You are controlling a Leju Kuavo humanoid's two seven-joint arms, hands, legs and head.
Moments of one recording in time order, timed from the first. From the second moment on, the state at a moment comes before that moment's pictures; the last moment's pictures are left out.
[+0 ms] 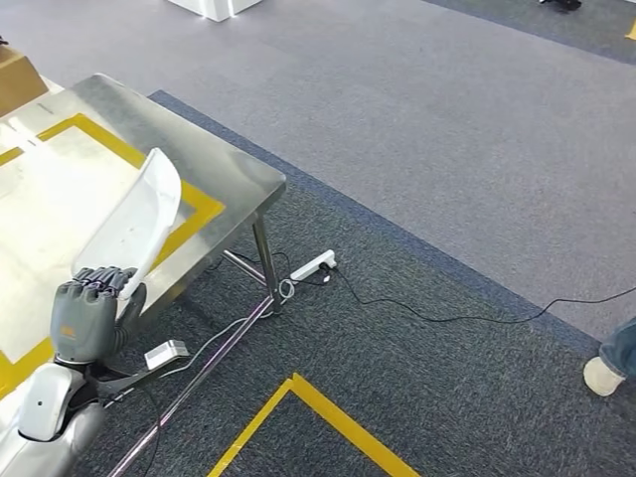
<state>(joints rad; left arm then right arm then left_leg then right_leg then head) -0.06 0.29 -0.24 -1.53 -1.21 0.70 -0.14 -0.11 0.01 1.56 -0.11 -1.22 -0.56 -0.09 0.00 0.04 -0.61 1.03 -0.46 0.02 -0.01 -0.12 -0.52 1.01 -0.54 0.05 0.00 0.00</state>
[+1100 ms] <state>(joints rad) -0.08 0.29 -0.24 -1.51 -1.21 0.69 -0.12 -0.11 0.01 1.56 -0.11 -1.24 -0.56 -0.09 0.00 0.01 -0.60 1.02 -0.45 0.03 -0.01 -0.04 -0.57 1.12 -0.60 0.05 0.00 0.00</state>
